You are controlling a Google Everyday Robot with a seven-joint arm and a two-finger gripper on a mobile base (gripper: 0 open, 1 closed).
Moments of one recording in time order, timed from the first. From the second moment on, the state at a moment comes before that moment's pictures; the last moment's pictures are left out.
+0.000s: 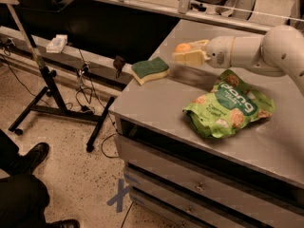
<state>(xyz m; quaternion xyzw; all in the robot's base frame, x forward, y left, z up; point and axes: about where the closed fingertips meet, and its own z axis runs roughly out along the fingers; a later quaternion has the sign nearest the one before) 0.698 -0.110 0.887 -0.38 0.69 0.33 0.52</state>
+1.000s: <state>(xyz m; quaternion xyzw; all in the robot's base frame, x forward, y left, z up) 0.692 -0.078 0.868 -0.43 0.68 0.33 0.51</state>
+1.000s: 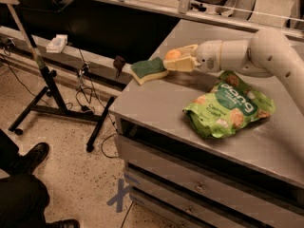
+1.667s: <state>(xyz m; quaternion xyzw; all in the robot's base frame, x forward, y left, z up) 0.706 -0.090 0.858 -0.43 0.68 0.30 0.51</state>
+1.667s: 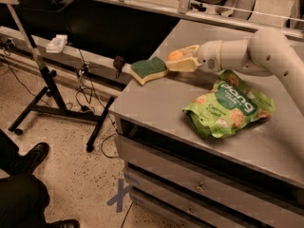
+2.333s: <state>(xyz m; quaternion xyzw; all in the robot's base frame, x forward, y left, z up) 0.704 -0.097 0.858 -0.44 0.68 0.30 0.50</state>
